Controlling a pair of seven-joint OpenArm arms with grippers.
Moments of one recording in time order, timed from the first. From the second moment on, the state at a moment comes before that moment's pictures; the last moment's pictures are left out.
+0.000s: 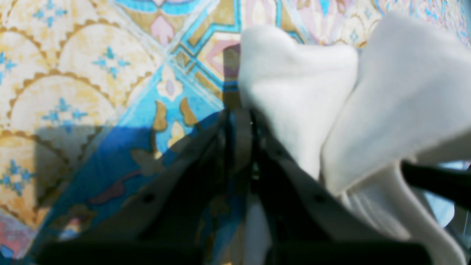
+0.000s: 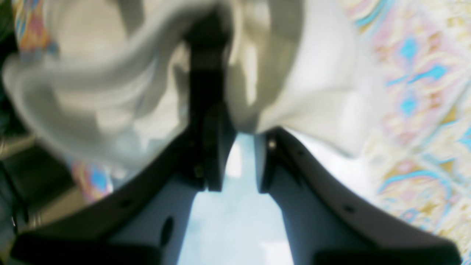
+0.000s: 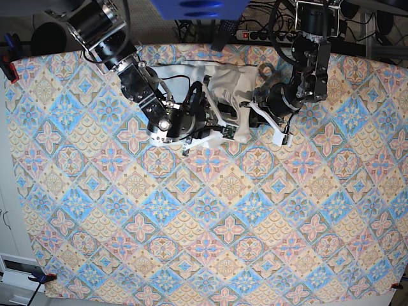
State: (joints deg) left arm 8.9 -9.5 1.0 73.9 -32.1 -17.3 35.0; right arm 7.5 5.6 -34.4 86.8 7.6 41.1 -60.9
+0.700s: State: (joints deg) left arm 24.3 -12.9 -12.5 100.8 -29.9 -16.6 39.0; right arm 8.7 2.9 -14.3 95.5 8.4 41.1 -58.3
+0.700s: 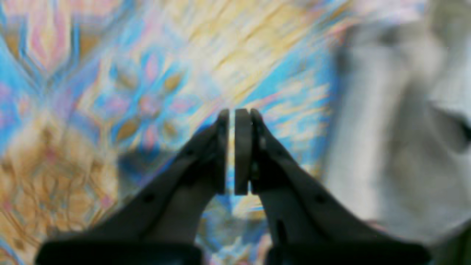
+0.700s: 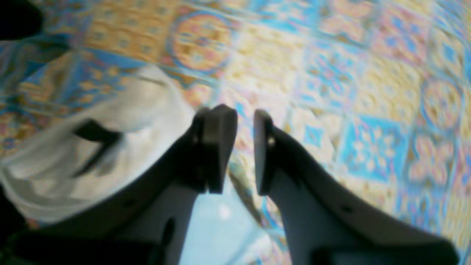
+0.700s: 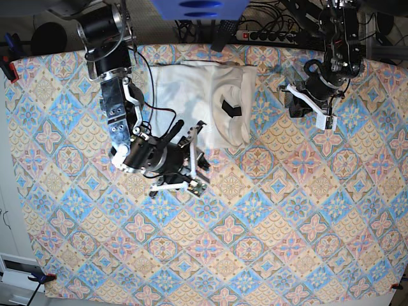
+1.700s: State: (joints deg) left arm 24.0 -16.2 14.6 102.4 -21.0 -16.0 38.2; right arm 5.1 11.9 1.4 95.6 8.2 41.3 -58.8
